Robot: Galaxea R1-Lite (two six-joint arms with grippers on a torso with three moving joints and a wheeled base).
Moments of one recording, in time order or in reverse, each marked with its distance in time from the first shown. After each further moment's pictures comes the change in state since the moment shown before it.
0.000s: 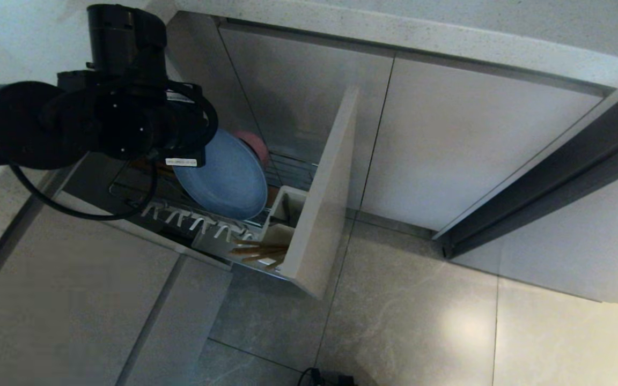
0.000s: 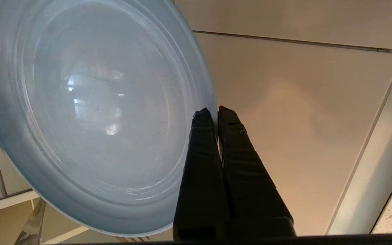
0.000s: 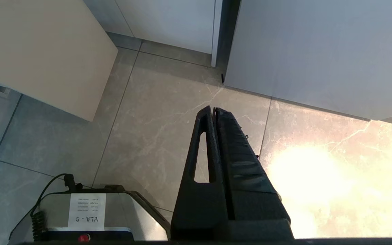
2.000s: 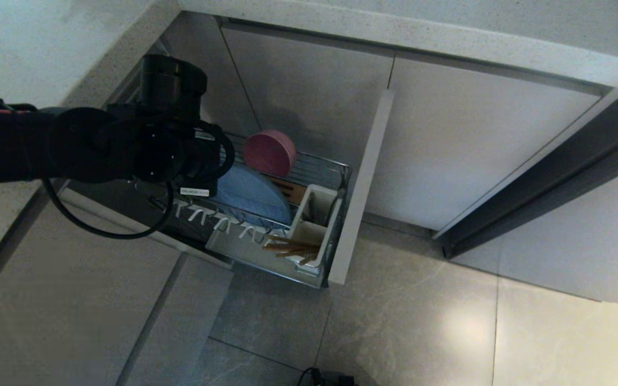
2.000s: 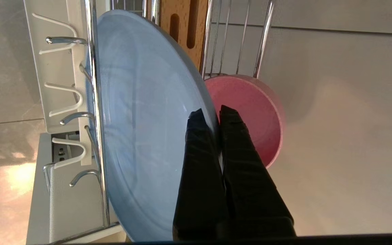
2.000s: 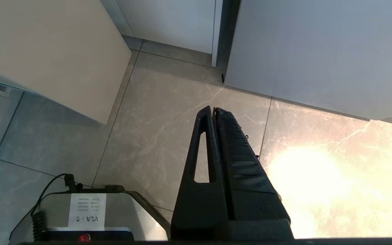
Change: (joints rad) left arm -0.002 0.078 0.011 0.095 -0.001 -0.028; right arm 0.000 0.000 0.000 0.000 0.000 0.000
